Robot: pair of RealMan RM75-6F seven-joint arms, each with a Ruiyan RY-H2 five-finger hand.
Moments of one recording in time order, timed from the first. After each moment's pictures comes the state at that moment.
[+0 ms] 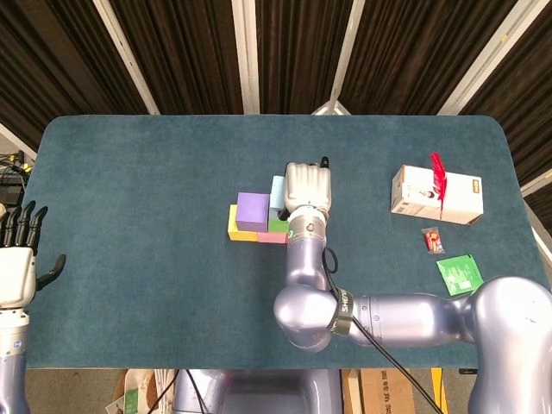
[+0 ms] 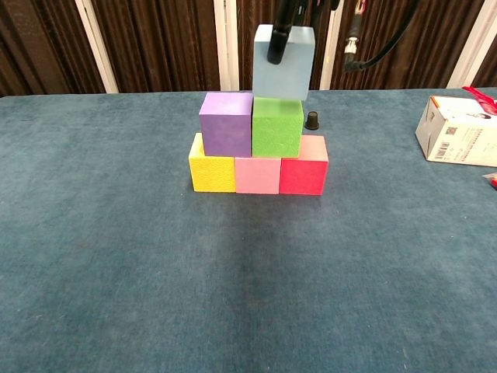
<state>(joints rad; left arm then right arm) -0.18 -1.40 -0.17 -1.31 1.44 1.58 0.08 1.49 -1.46 0.70 -1.69 0.39 1.51 -1.11</state>
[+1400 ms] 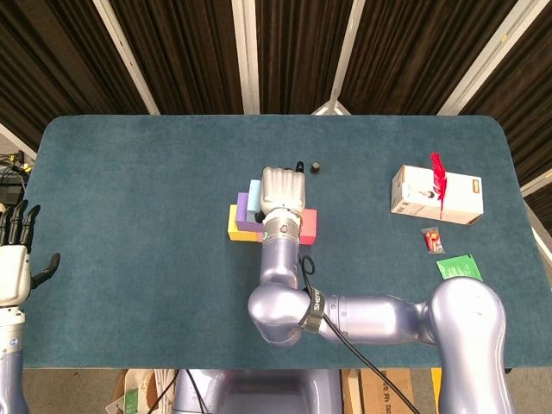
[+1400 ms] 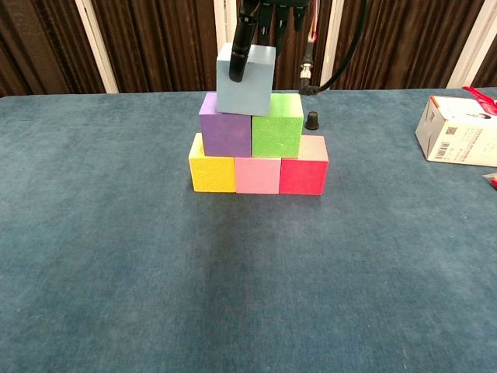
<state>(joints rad) -0.18 -1.38 -0.18 -1.33 1.40 1.56 0.09 1.51 -1.63 0.76 -1.53 0.31 1.48 -1.15</state>
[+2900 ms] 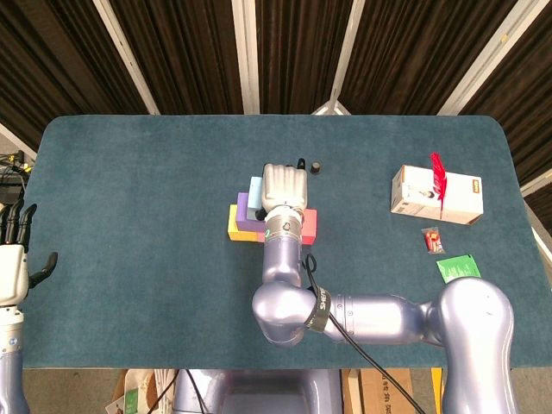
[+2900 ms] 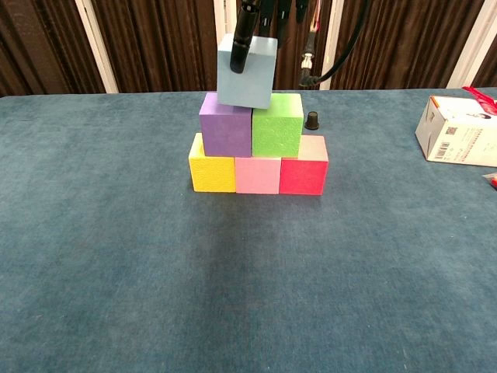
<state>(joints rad) -0.18 -1.38 -0.19 -1.33 1.39 1.56 0.11 1.49 -1.62 0.81 -1.56 0.29 1.50 -1.18</state>
